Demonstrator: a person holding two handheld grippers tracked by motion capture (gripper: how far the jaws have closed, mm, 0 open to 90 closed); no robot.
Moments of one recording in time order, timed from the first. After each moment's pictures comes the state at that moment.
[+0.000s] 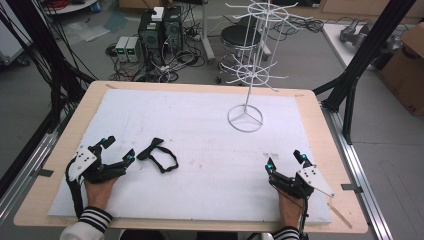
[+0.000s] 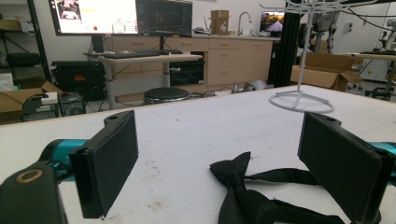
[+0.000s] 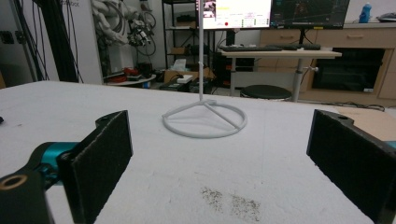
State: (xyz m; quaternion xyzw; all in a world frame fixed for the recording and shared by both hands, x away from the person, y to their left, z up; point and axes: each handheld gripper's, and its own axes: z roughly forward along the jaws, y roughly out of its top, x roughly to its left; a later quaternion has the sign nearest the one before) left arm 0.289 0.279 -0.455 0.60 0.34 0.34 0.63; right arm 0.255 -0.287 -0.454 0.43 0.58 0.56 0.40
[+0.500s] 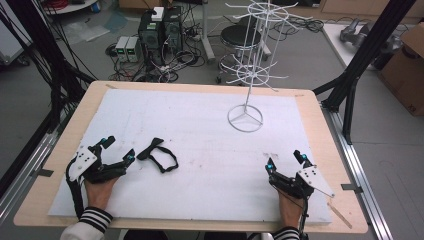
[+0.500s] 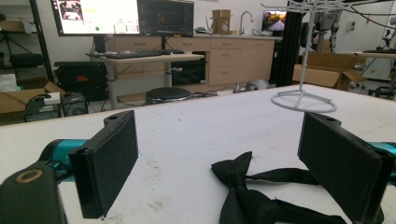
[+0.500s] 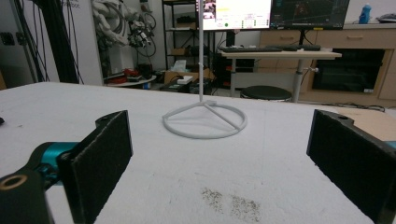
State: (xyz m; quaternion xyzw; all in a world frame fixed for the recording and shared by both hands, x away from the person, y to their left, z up) left arm 0.289 0.278 -0.455 0.61 0.34 0.35 0.63; right arm 0.255 -0.287 -0.454 0.43 0.58 0.56 0.40
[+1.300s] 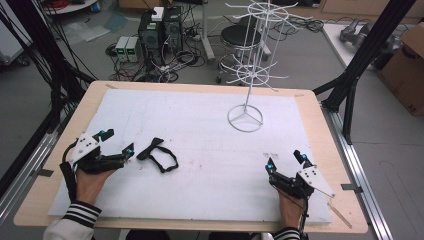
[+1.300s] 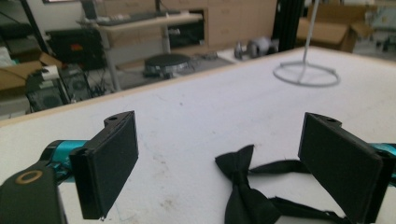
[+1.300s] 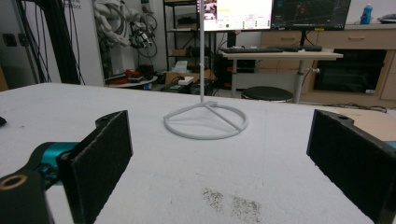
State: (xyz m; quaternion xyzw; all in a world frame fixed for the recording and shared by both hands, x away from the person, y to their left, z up) left arm 0.301 0.271 -0.401 0.70 0.35 0.31 0.54; right arm 0.255 -0.288 -0.454 0.43 0.58 0.57 0.40
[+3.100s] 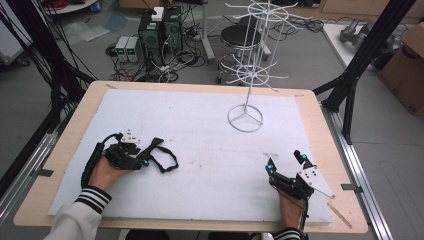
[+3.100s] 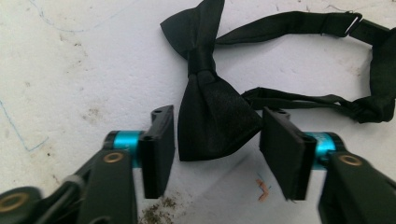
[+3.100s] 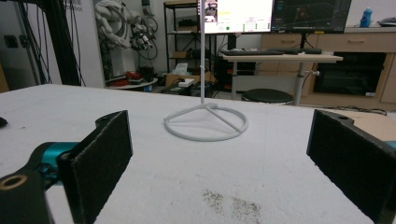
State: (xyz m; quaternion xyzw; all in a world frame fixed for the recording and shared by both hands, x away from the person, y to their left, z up) left arm 0.340 0.224 -0.424 0.86 0.38 0.16 0.30; right arm 0.254 -0.288 -0.455 0.43 0.57 0.57 0.40
